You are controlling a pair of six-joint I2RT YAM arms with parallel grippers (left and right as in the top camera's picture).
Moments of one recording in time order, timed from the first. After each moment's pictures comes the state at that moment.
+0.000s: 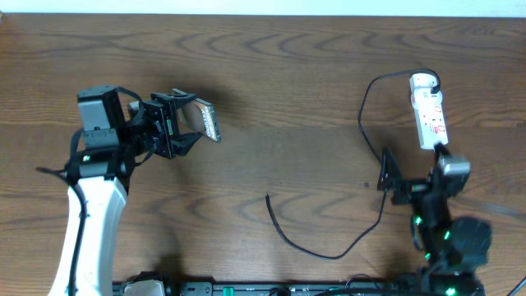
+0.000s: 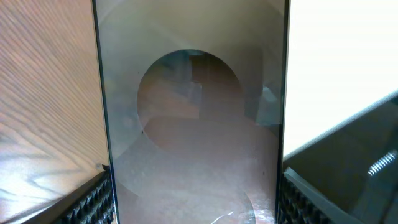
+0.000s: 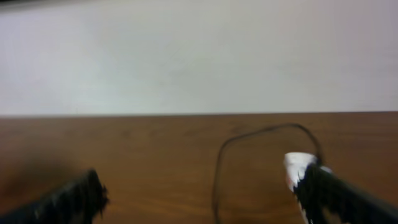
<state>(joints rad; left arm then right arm) 0.12 1.28 0.95 -0.45 0.77 -1.52 0.00 0.44 0.42 -0.06 -0.18 0.12</state>
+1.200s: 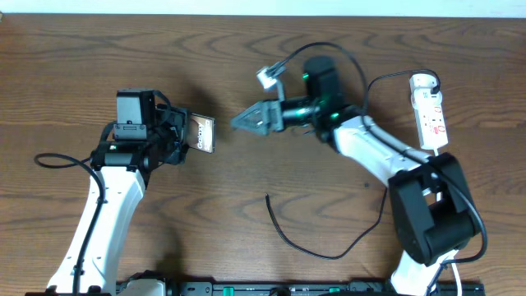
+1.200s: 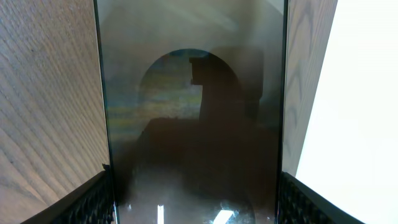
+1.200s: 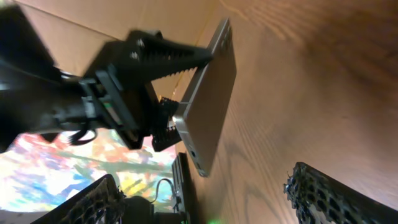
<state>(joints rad) -0.03 1.32 0.95 -0.55 0.23 -1.43 0.47 1.91 1.21 0.19 -1.13 0.63</state>
